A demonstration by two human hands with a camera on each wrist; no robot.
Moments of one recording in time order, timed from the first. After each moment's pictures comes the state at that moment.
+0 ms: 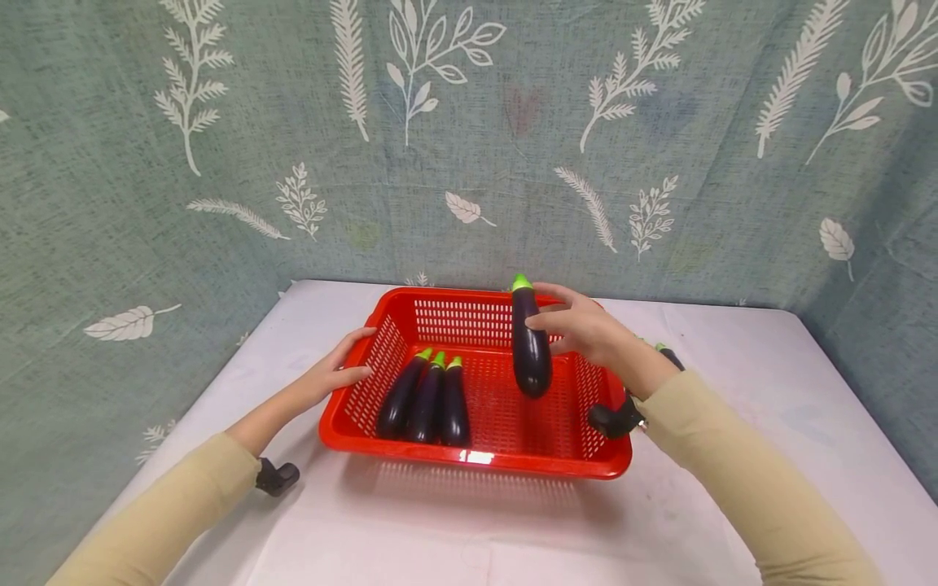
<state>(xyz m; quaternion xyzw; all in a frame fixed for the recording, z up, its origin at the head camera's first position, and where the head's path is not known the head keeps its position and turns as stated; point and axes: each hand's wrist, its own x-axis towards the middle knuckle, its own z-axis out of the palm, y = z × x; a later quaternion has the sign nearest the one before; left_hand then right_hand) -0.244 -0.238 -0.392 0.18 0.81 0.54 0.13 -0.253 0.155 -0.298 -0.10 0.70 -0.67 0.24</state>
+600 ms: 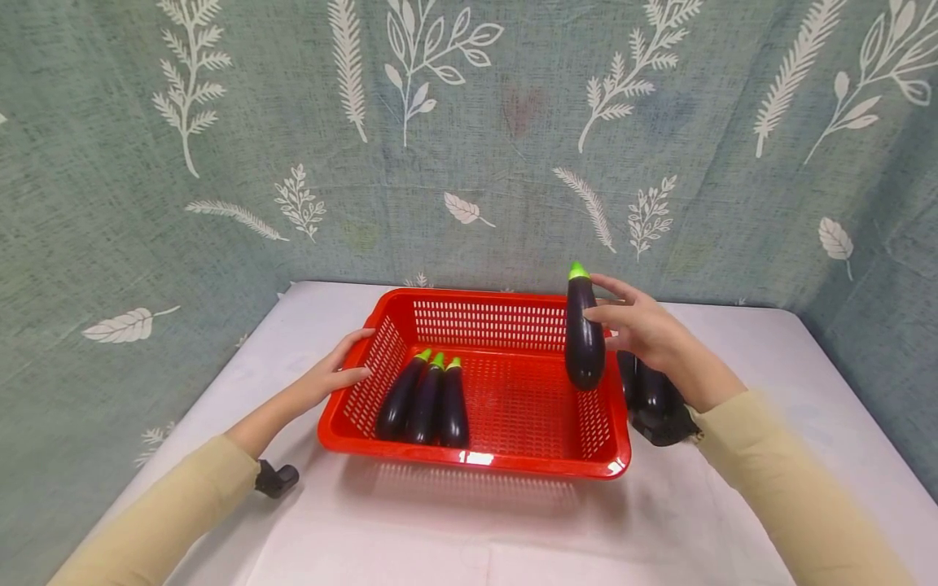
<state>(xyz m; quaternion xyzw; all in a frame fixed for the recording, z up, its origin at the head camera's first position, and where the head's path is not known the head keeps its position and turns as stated) -0.244 -0.237 -0.391 0.17 0.81 0.55 0.14 -0.241 0.216 -0.291 -0.07 0.64 -0.74 0.21</state>
